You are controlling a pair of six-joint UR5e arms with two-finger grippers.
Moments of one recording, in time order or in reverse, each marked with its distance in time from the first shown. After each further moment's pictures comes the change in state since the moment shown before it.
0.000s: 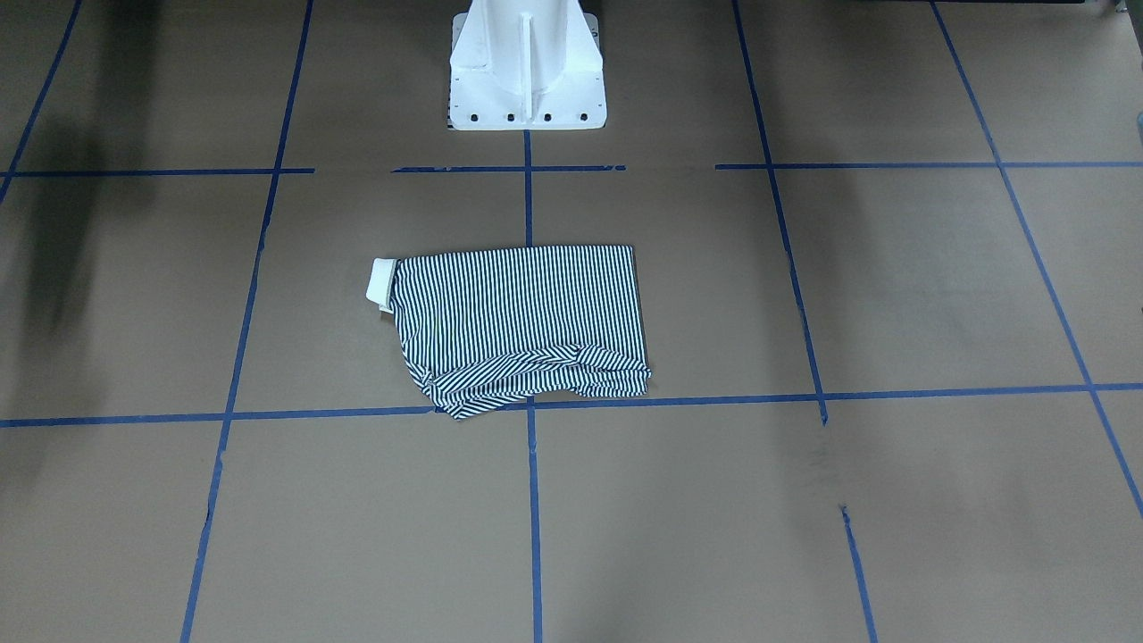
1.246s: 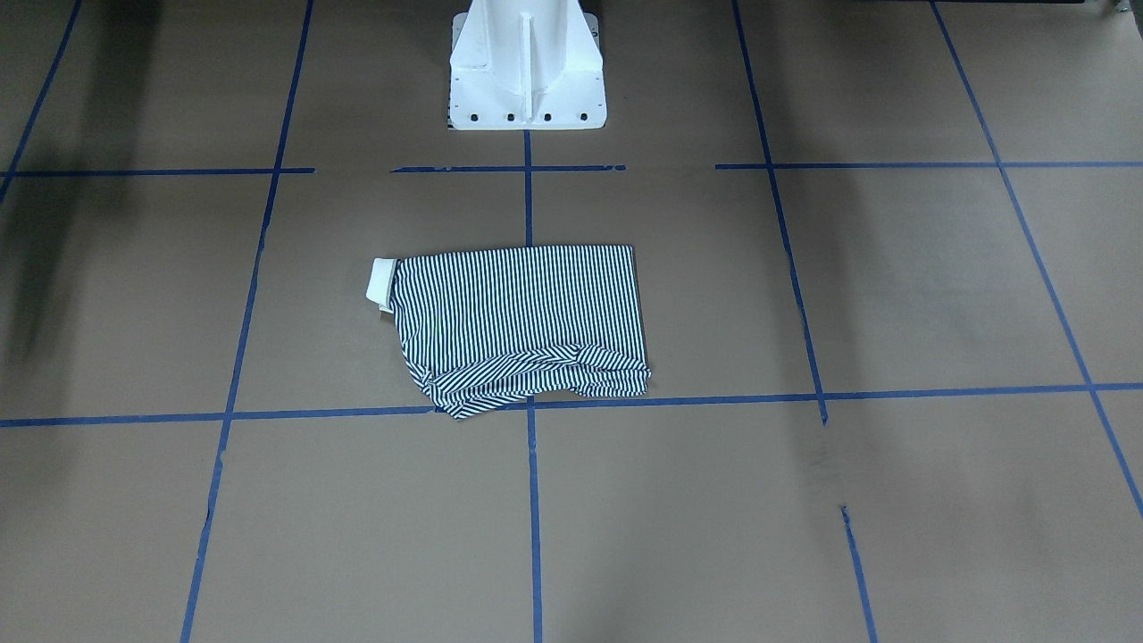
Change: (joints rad) left arm -0.012 -0.004 0.013 -0.045 0.000 -0.015; right arm 0.099 0.081 -0.071 -0.012 0.007 -0.026
